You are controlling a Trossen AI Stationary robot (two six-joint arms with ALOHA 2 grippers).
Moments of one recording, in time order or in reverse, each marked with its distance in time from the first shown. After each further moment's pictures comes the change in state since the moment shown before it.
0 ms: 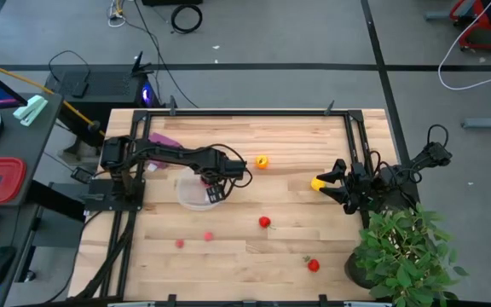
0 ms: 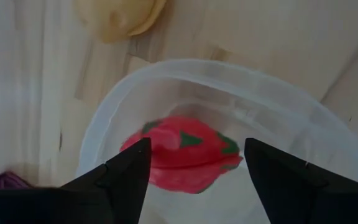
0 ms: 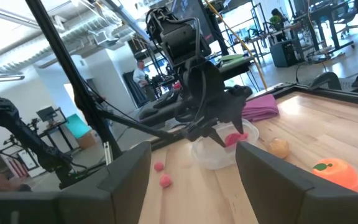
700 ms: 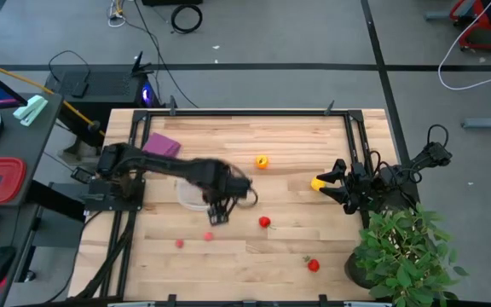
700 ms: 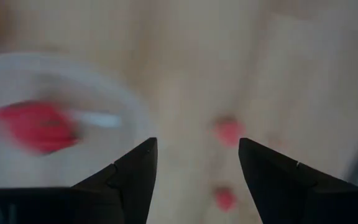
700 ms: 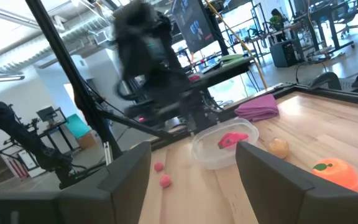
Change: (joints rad) left arm -0.238 -0.008 0.316 -0.224 0.278 -0.100; right arm 0.000 0.000 0.000 0.000 0.000 0.000
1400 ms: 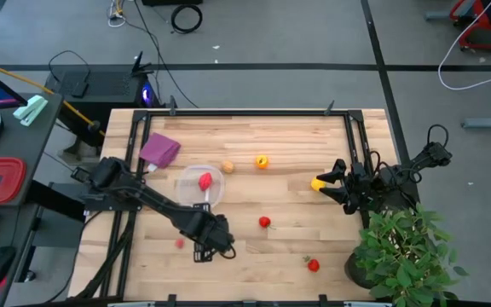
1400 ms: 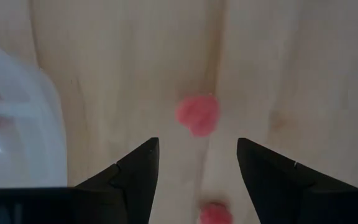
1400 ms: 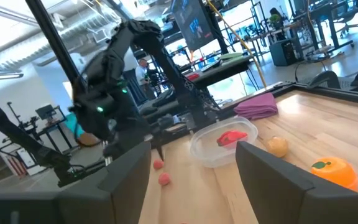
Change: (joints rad) left arm -0.288 0.009 -0.267 0.236 -0.162 -0.165; right arm 0.000 0.000 0.000 -0.008 0.000 0.000
